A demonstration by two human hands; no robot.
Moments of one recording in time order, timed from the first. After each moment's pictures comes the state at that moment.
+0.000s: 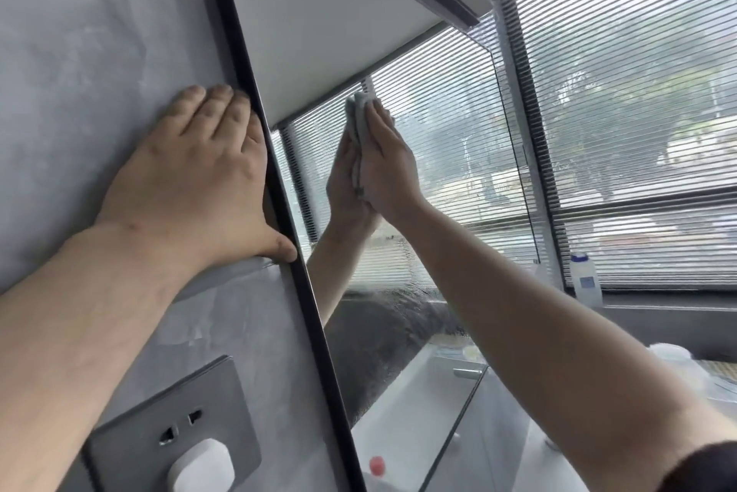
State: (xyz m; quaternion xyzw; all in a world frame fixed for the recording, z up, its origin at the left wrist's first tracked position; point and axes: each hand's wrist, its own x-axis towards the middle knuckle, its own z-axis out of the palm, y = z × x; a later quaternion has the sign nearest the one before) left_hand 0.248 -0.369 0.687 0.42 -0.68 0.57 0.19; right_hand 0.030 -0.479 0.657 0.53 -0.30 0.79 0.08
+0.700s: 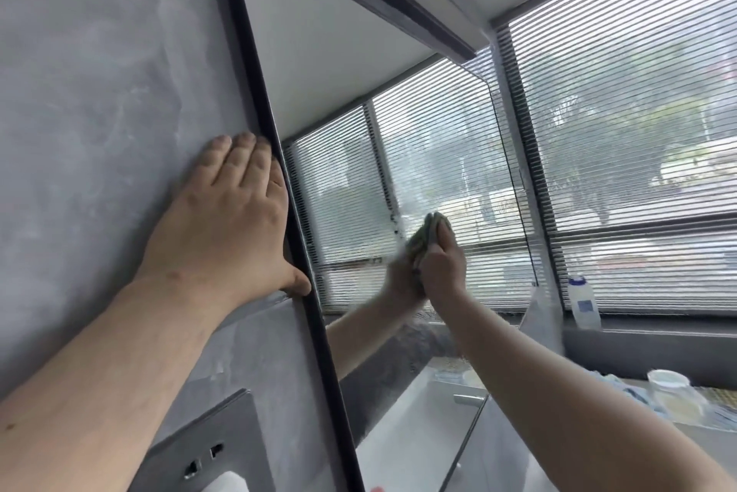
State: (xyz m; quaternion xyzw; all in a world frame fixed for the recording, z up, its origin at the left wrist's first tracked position) left_hand 0.246 -0.363 0.688 0.44 -0.69 0.55 0.16; right_hand -0.030 -0.496 0.556 0.37 -0.45 0.81 -0.10
